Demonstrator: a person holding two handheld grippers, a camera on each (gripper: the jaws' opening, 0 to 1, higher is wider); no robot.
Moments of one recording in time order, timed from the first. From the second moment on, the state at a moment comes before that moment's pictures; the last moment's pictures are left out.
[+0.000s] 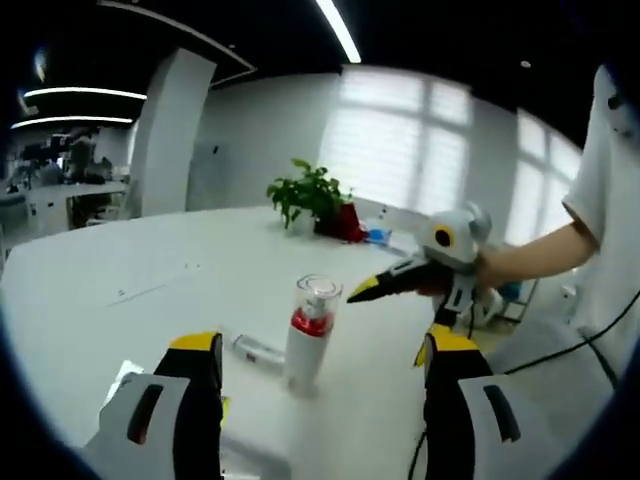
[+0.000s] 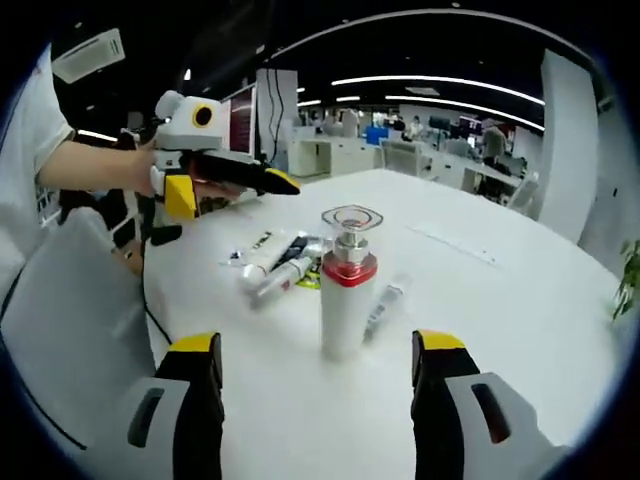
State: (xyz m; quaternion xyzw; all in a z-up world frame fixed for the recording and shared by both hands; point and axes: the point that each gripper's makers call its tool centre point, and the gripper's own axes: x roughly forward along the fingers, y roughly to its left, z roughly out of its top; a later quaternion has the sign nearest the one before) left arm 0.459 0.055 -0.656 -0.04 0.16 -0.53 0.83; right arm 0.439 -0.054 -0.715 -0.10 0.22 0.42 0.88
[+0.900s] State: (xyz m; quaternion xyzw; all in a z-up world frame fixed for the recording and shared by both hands) left arm 0.376 0.136 -0.688 -0.07 0.22 -0.41 0.88; right arm 0.377 -0.020 -0.705 -0.05 0.22 0.41 0.88
